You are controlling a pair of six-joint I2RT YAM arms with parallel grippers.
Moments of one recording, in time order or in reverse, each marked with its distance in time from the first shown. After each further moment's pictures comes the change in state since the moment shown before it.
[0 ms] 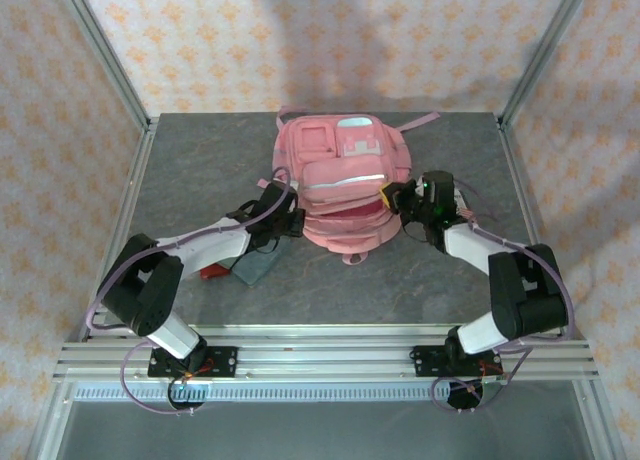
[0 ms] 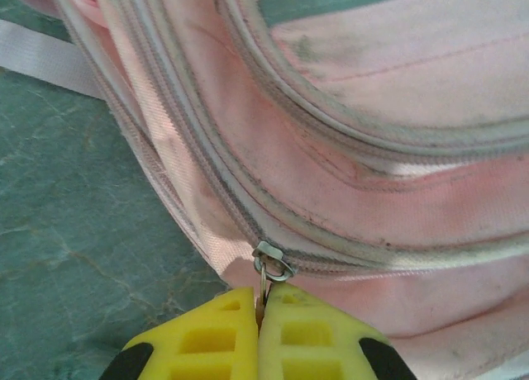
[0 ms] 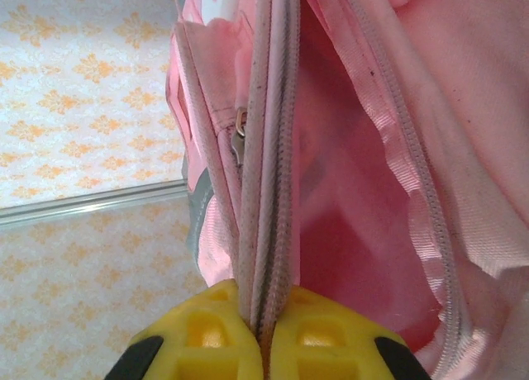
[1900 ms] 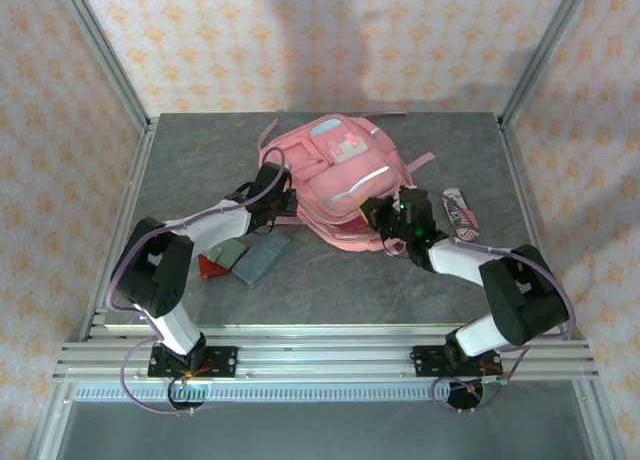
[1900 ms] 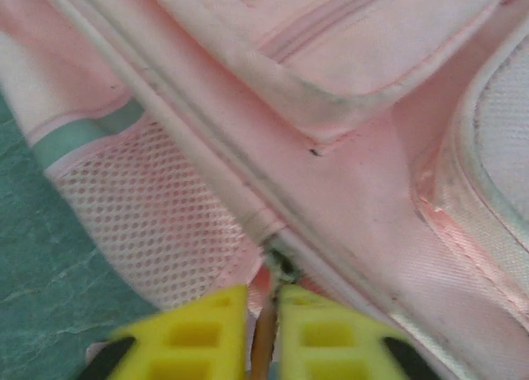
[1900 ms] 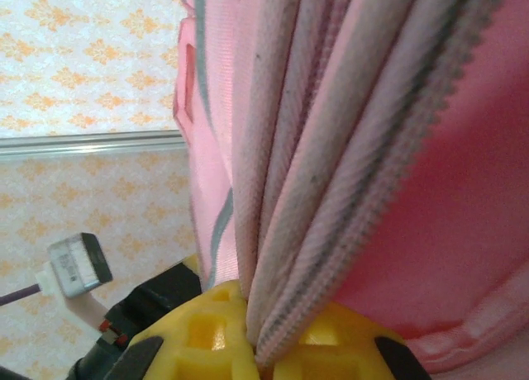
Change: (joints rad) left arm 0.129 0.109 0.131 -0.006 -0.039 0.021; right arm 0.213 -0.026 -0.120 0.168 0.104 0.037
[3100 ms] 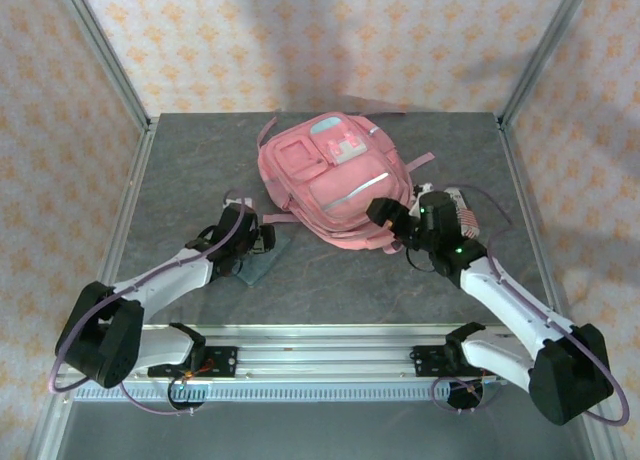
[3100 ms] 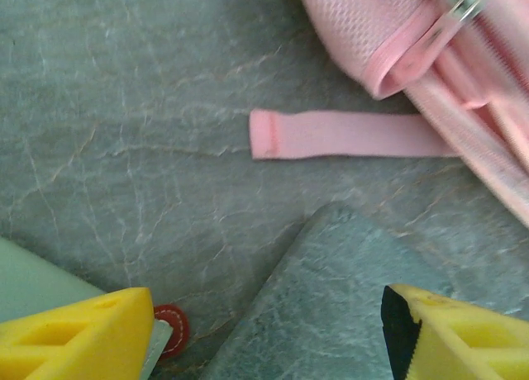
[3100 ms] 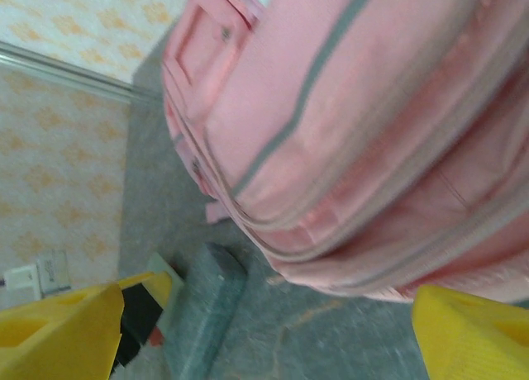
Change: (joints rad) left arm 0.031 -0.421 -0.450 -0.011 -0.049 -0.064; right arm 0.010 -0.438 0.023 -0.608 0.074 -0.426
